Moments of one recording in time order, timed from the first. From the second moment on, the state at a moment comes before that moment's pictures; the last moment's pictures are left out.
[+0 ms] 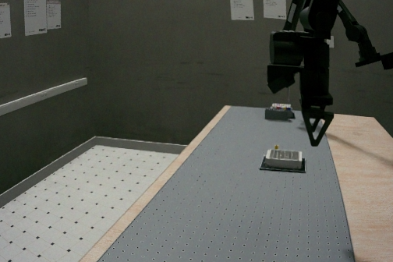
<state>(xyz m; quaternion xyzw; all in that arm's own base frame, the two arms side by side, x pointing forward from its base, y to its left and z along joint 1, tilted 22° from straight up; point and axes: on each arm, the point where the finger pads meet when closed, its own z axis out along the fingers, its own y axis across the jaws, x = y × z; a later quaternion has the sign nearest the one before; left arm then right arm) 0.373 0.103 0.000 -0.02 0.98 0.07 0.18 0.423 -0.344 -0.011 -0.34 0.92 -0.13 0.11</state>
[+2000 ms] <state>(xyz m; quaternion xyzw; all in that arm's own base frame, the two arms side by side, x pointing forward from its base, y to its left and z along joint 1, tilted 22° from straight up) 0.373 0.103 0.000 -0.02 0.98 0.07 0.18 0.428 -0.342 -0.008 -0.36 0.92 -0.14 0.11</state>
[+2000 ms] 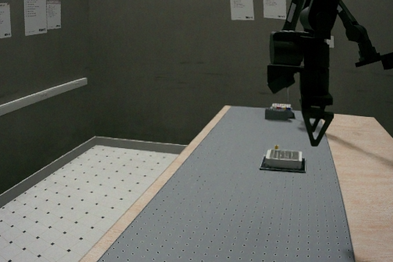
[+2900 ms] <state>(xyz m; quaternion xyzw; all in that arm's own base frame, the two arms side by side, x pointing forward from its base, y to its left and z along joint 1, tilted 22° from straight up) 0.373 0.103 0.000 -0.02 0.98 0.07 0.18 0.428 -0.342 -0.008 -0.36 0.92 -0.14 0.11</state>
